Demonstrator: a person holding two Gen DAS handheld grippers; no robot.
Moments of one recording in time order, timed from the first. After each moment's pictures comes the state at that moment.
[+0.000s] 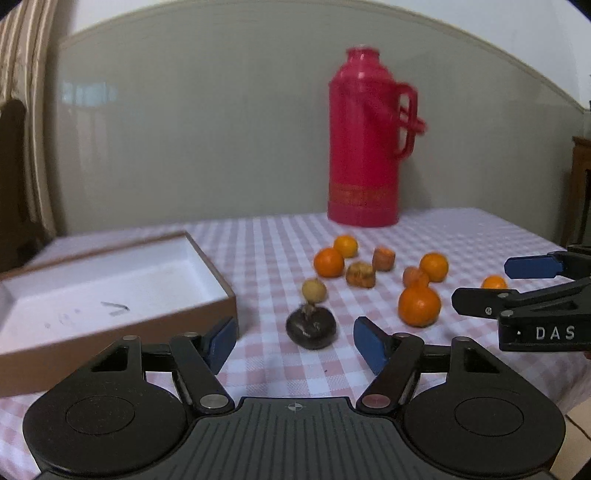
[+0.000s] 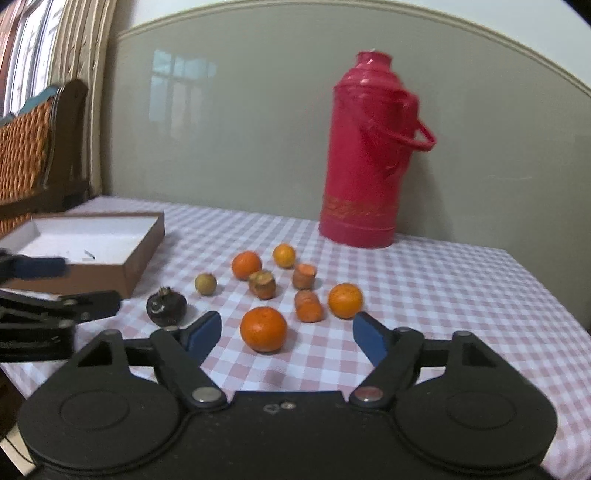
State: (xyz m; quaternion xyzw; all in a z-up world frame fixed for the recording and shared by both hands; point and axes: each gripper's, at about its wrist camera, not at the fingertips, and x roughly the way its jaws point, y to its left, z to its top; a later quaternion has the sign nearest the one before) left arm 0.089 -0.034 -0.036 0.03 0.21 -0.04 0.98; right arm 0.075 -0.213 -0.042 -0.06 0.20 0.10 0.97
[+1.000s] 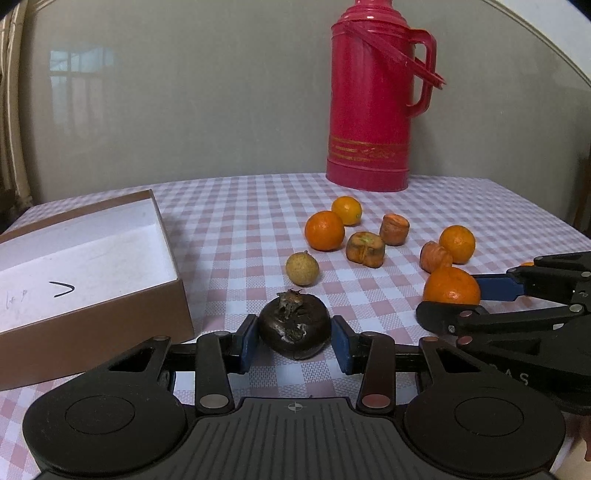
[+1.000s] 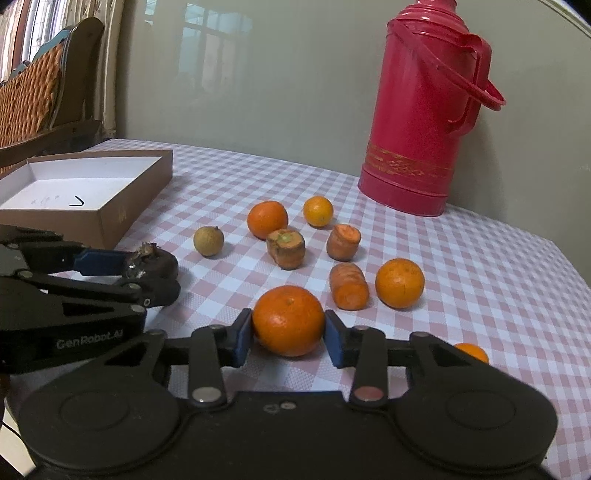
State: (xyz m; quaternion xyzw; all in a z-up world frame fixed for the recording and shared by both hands) left arm 0.145 -0.049 -0.063 0.02 0.27 -0.05 0.96; right arm 0.140 -0.196 -0.072 -0.10 0.27 0.14 0.95
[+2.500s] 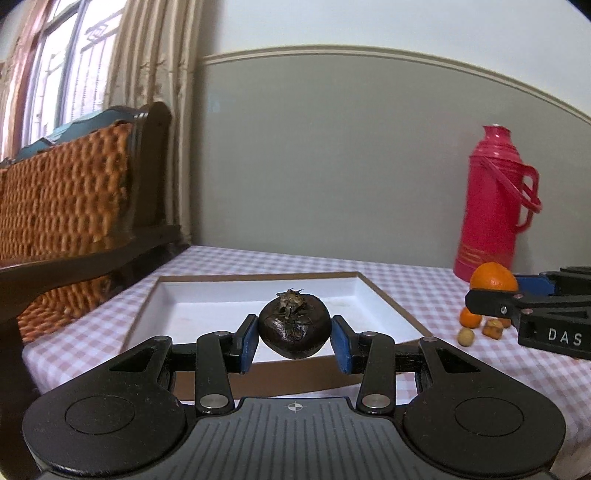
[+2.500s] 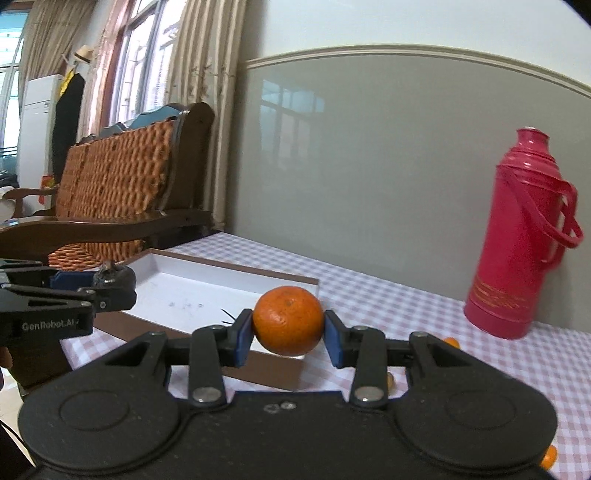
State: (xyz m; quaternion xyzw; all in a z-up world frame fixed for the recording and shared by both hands) left arm 0.018 0.109 0.009 -0.02 0.15 0.12 0.98; right arm 0.072 -0.089 0.008 -0.09 0.13 0.28 0.95
